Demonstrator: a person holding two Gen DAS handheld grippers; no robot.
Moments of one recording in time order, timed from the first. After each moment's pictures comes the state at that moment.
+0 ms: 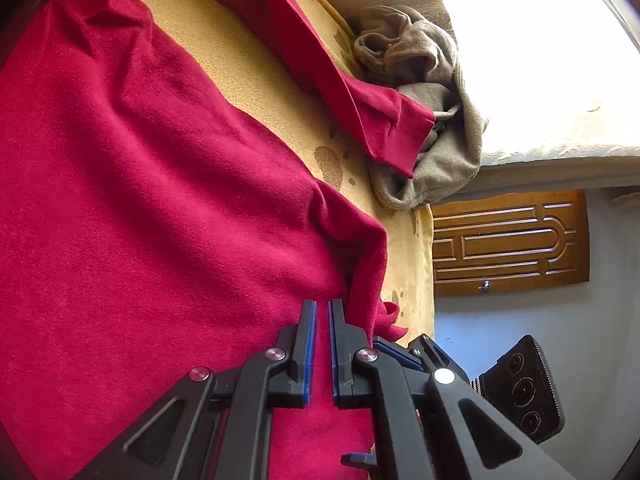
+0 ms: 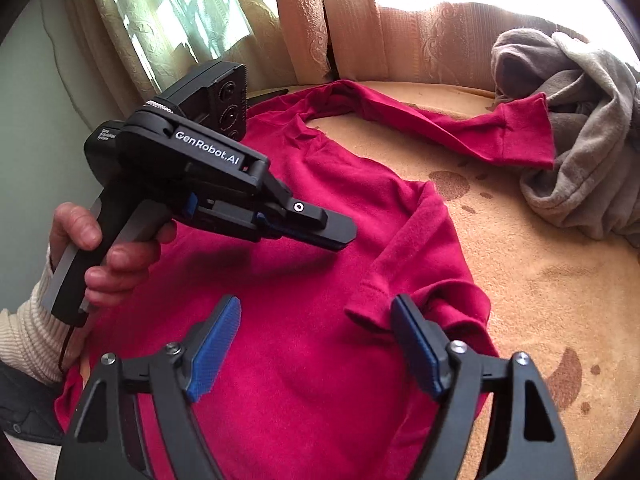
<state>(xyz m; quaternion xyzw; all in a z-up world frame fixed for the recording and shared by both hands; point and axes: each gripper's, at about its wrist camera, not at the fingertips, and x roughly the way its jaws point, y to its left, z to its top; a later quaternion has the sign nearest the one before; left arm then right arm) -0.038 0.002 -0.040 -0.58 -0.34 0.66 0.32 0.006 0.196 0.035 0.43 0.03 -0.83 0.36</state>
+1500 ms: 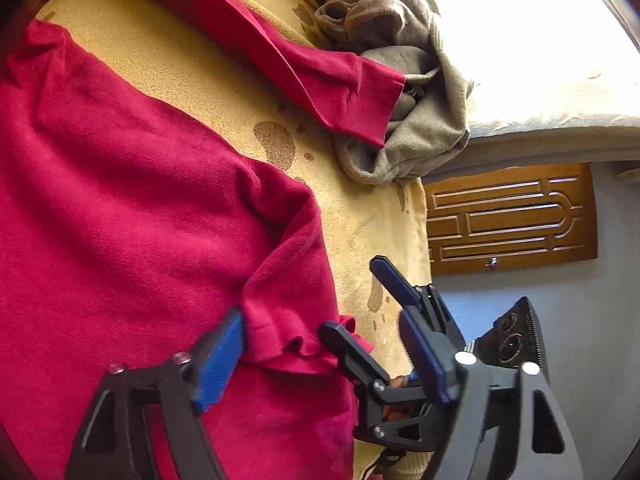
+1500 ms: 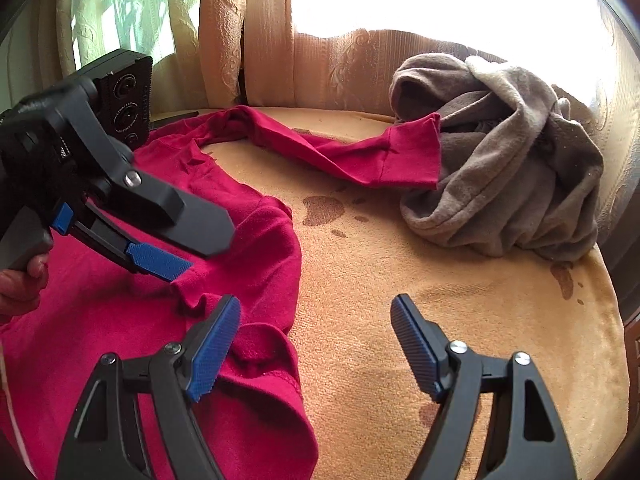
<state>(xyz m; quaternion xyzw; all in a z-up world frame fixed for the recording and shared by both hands) -0.041 0.041 -0.024 -0.61 -0.30 0.66 0.32 -0.020 0.221 0.031 0.37 0.08 -0.90 0.22</state>
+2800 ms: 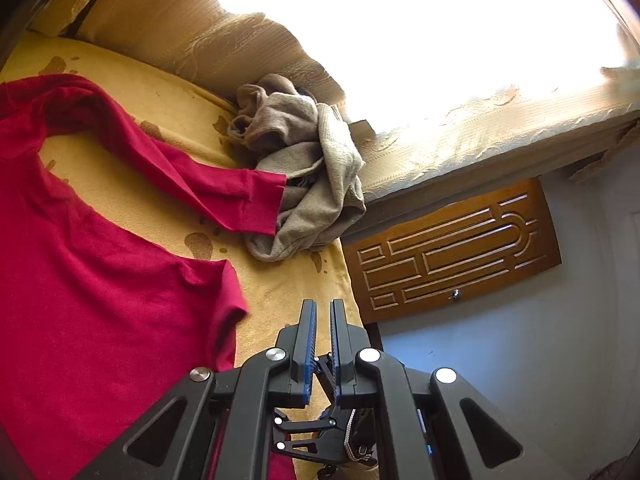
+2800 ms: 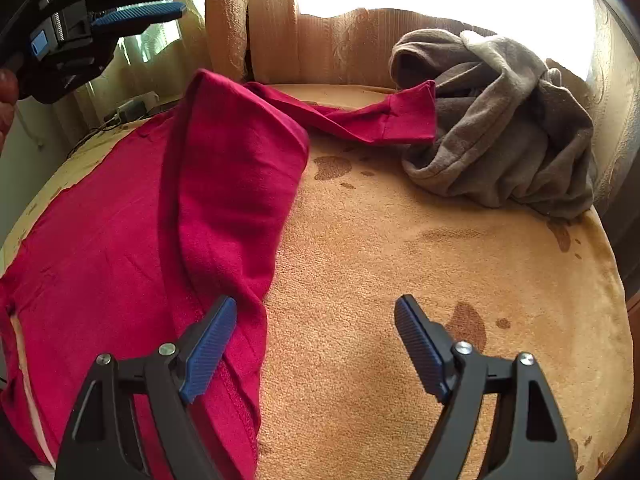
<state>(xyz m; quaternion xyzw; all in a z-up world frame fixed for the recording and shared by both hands) -0.030 0.003 0.097 -0.48 -0.33 0.72 0.38 0.009 0.234 0.030 0.42 0.07 -0.88 0.21</state>
